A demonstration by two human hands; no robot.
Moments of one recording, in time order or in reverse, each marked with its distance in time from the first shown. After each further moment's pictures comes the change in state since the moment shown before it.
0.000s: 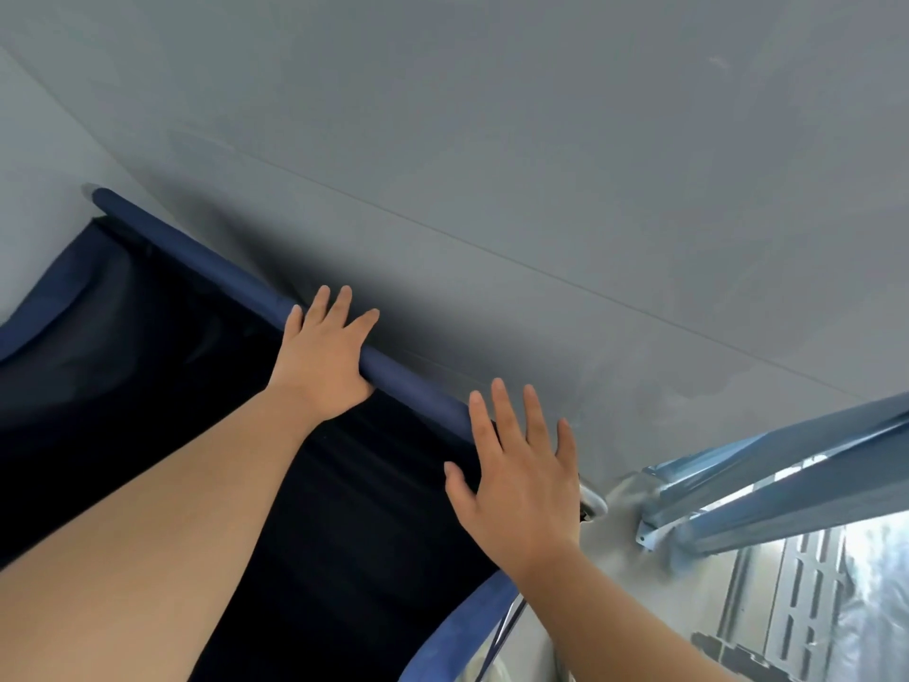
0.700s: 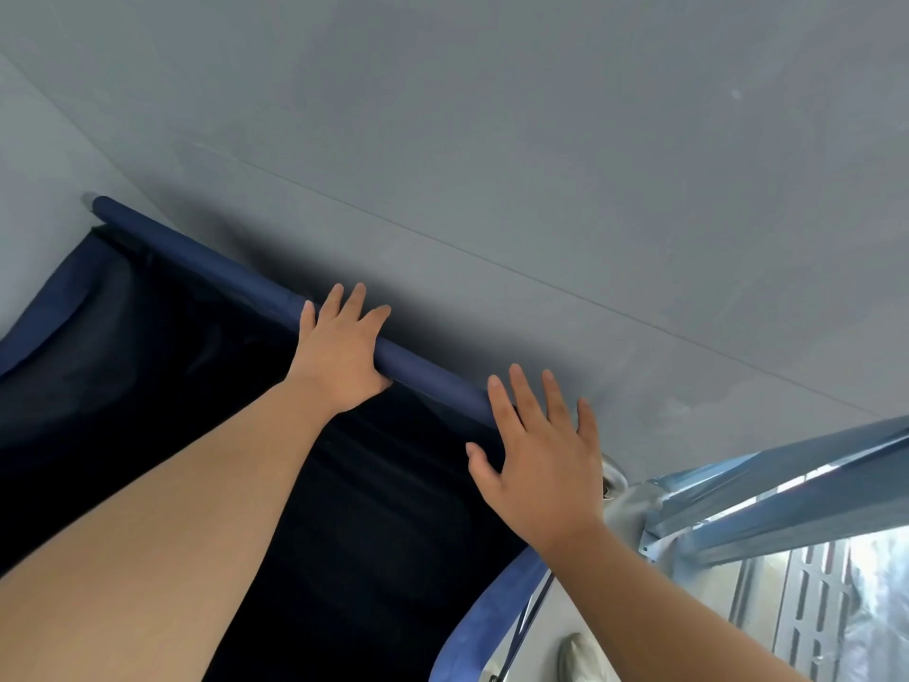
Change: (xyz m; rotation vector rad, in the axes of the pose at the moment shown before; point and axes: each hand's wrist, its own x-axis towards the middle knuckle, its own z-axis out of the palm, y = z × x) left_hand 0.025 0.005 -0.004 -0.033 0.017 0.005; right_hand 0.033 0.019 0.002 -0.029 0.026 -0.018
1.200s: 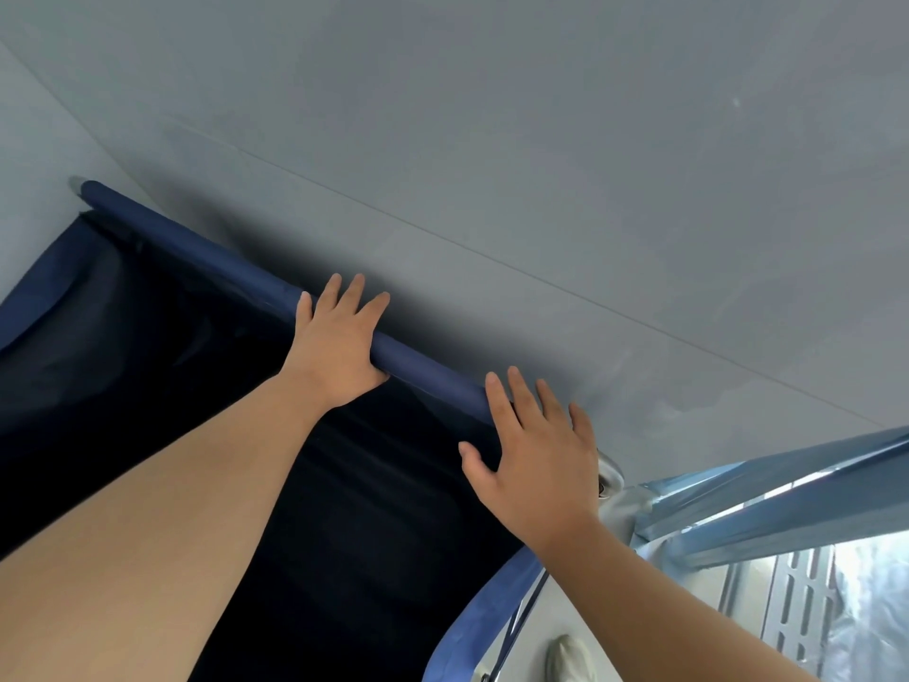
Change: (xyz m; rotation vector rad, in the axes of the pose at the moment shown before) left_hand 0.005 -0.005 0.005 -0.031 0.059 0.020; right_hand 0.005 -0.002 0.002 0.046 -0.043 0.010
